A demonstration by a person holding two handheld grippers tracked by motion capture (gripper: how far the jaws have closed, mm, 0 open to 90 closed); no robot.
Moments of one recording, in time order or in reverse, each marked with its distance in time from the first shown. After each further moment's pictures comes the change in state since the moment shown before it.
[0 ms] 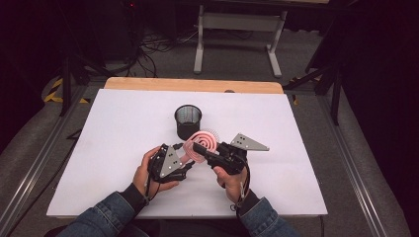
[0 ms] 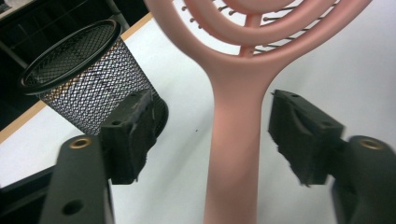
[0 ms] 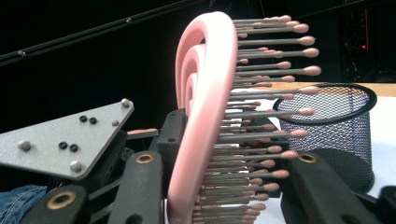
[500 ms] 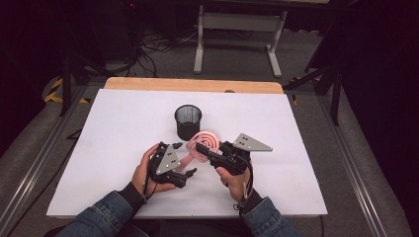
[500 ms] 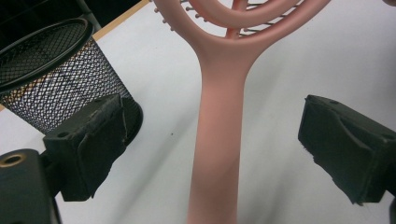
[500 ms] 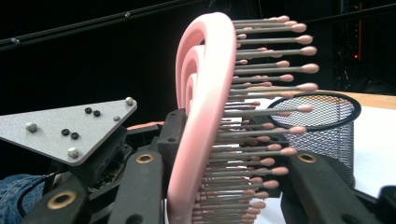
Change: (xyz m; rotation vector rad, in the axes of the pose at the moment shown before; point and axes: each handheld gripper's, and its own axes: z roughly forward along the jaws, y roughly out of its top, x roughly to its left) left arm 0.003 -0.001 0.000 -0.022 -0.111 -0.036; right arm 0.001 0.005 -0.008 0.006 -0.015 -0.063
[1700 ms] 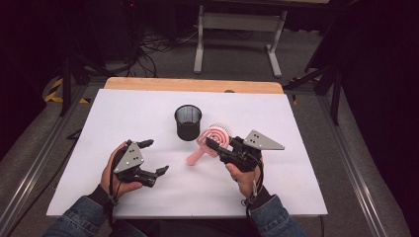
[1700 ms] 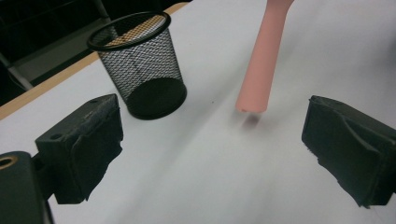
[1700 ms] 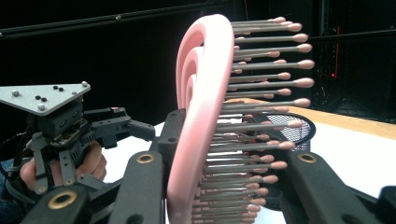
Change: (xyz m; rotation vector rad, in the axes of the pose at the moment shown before) left arm 0.039 -0.033 -0.073 -0.066 0.021 -0.089; right arm -0.007 0.018 -0.020 -0.023 -0.050 -0.082
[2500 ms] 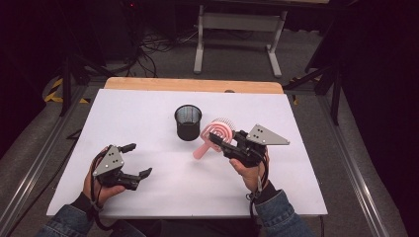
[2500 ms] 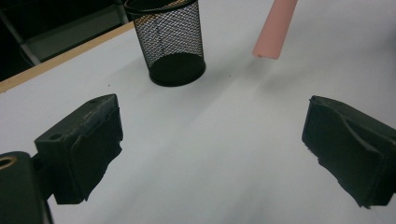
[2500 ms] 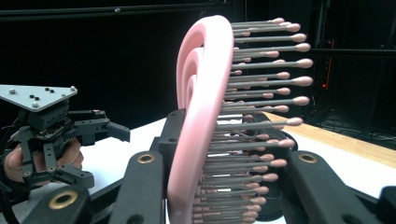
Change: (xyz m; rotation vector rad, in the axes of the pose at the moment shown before) left arm 0.013 -0.024 -0.030 0.012 0.032 -0.075; right arm -0.003 0.021 -0.005 0.016 -0.010 -0.089
